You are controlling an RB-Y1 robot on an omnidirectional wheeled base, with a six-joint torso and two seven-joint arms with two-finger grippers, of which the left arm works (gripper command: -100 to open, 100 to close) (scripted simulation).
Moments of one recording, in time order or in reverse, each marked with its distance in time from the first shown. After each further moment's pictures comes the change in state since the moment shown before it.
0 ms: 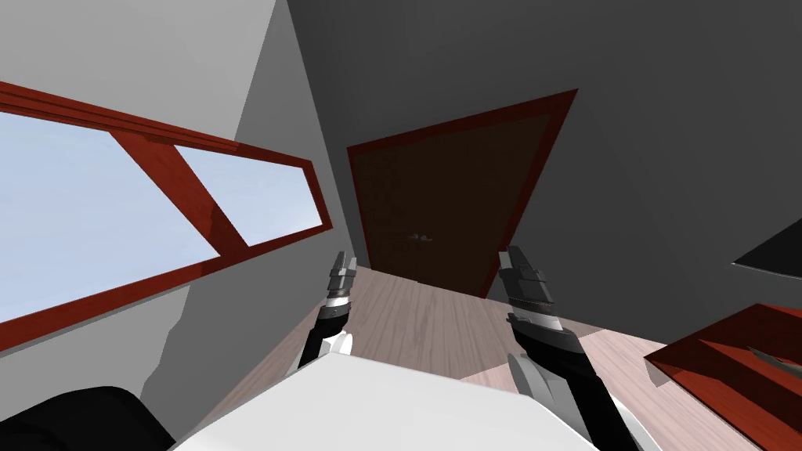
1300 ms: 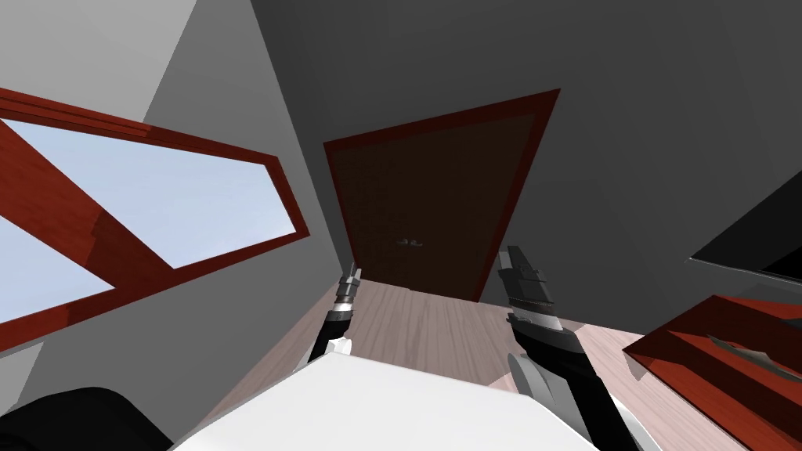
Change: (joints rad) arm -0.080 0.085 0.023 0.295 0.011 -0.058 0.079
